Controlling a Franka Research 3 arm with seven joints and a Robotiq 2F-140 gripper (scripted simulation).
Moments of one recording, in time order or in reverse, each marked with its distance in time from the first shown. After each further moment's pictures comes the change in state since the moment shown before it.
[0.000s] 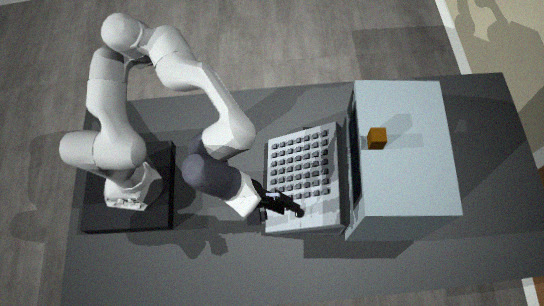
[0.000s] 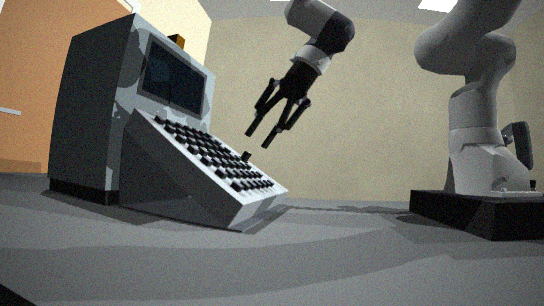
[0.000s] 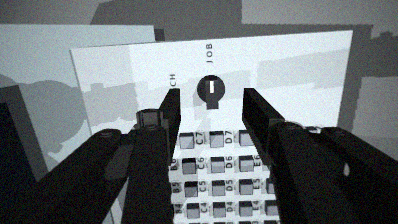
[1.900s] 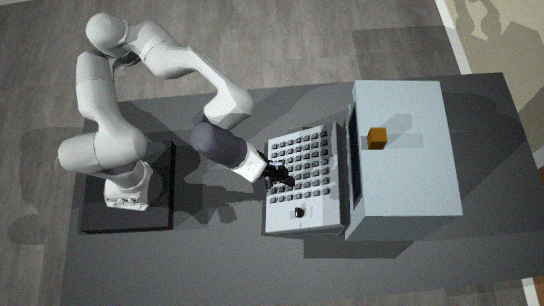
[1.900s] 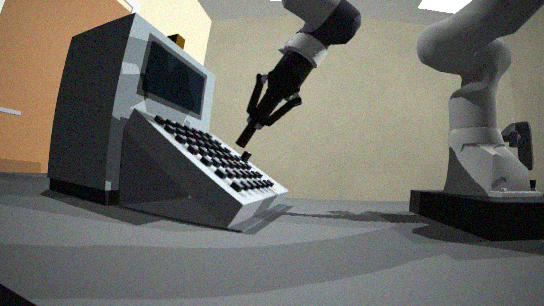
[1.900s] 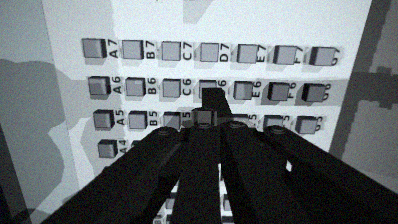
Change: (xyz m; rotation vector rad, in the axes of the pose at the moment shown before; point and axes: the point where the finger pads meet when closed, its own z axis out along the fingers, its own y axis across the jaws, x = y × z) arm -0.096 0.013 0.019 -0.013 -0.016 -0.095
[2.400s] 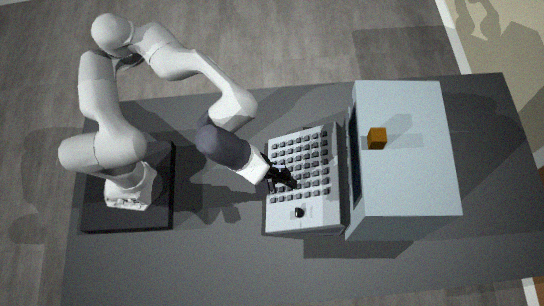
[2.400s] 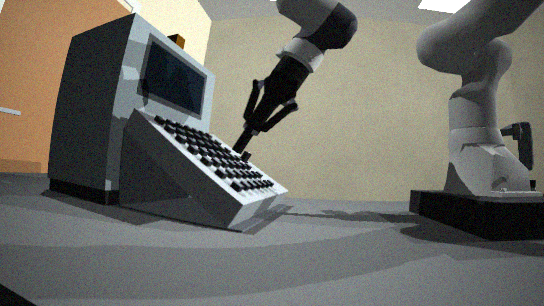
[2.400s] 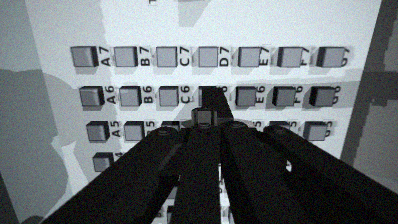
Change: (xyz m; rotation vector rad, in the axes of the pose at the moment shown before) arm 0.002 0.000 0.016 -0.001 0.008 0.033
